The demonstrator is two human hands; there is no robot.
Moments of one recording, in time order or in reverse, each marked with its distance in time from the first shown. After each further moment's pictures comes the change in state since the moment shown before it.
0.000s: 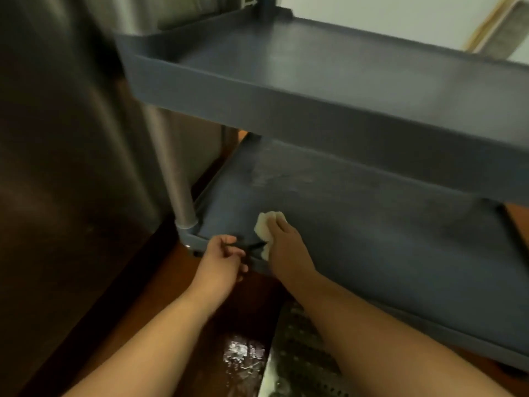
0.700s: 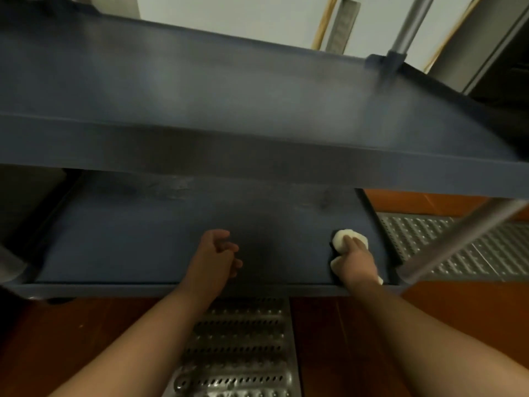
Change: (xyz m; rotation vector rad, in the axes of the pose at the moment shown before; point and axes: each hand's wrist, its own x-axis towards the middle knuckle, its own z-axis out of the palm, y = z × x) left_hand -0.044 0.015 0.209 0.090 -0.356 0.059; right_hand -0.174 0.288 -0.173 0.094 0.264 0.762
